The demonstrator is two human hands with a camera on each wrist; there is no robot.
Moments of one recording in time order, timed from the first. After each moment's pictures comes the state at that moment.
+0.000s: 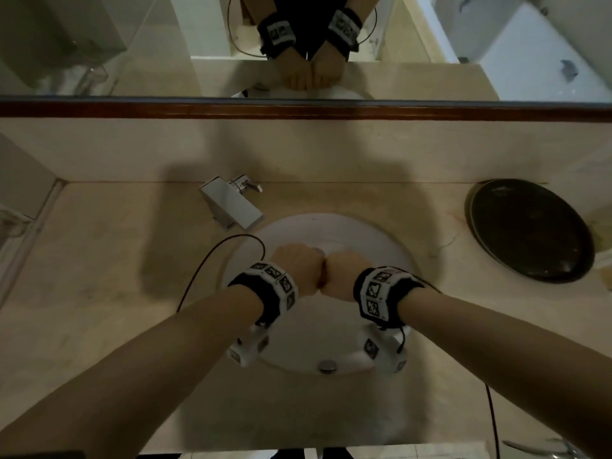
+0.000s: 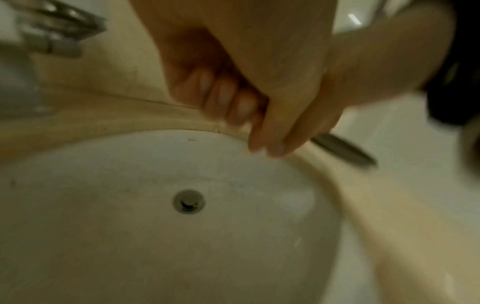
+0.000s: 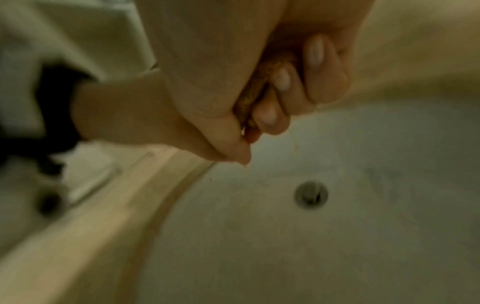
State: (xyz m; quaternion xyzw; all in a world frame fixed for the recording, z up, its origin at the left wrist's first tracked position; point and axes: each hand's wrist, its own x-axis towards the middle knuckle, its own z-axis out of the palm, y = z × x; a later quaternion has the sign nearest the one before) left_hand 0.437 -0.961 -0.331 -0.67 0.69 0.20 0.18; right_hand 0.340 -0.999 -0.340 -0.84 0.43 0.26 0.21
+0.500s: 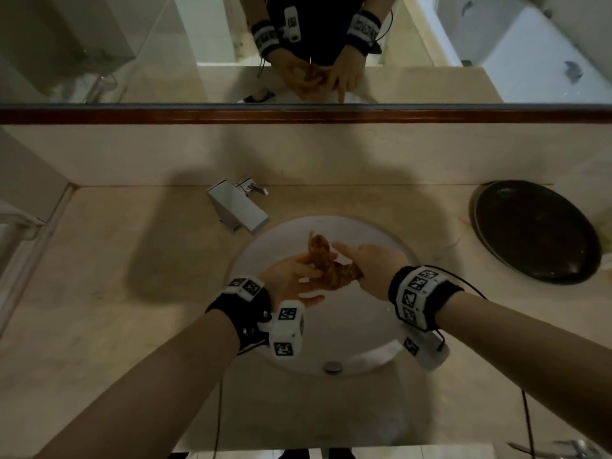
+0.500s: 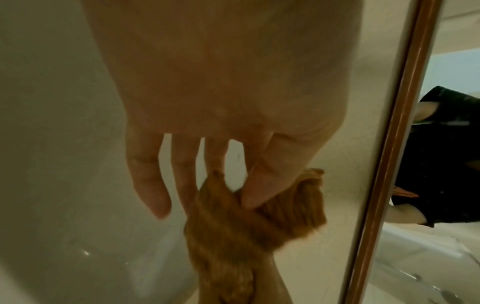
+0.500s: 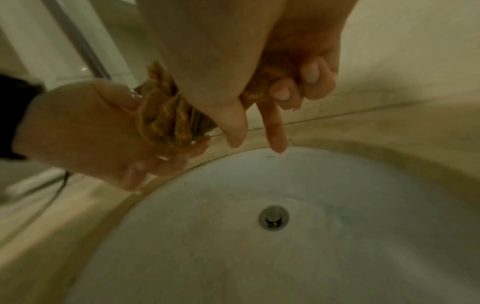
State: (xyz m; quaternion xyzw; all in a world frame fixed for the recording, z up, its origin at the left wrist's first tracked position) left_hand 0.465 -0.932 -0.350 -0.51 0.11 0.76 -0.39; right_hand 0.292 -1.019 -0.336 -0.90 0.38 0.19 0.13
